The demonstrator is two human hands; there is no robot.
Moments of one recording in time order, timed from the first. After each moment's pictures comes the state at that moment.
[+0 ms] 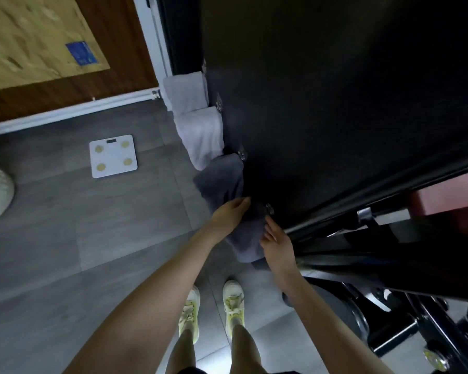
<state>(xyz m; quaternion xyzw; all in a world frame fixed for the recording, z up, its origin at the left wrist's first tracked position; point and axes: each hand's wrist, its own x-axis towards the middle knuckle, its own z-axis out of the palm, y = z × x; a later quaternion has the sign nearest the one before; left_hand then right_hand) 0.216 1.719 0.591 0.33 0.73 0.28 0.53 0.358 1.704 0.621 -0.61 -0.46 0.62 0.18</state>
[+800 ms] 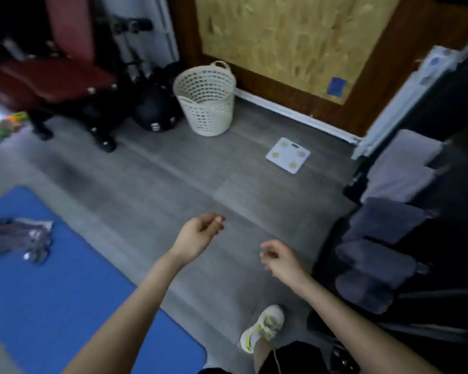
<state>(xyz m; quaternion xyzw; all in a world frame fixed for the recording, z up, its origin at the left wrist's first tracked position) 0.228 1.314 0.691 0.02 0.85 0.48 0.21 0.291 1.521 0.616 -0.18 -0.83 0.48 -0.20</state>
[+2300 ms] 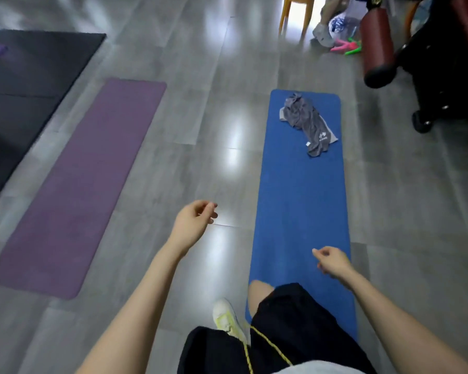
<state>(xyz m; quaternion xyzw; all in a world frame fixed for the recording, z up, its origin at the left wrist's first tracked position) 0.904 0.592 0.709 -0.53 0.65 0.53 -0.12 0.646 0.809 0.572 0.19 -0.86 0.16 -0.44</state>
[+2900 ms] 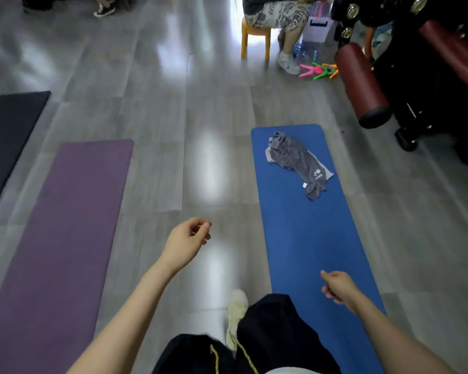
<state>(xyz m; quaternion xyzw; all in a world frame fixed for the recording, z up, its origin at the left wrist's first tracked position) 0.764 0.203 0.700 -0.45 0.74 0.50 -0.04 0.552 0.495 0.551 -0.05 -0.84 0.26 -0.47</state>
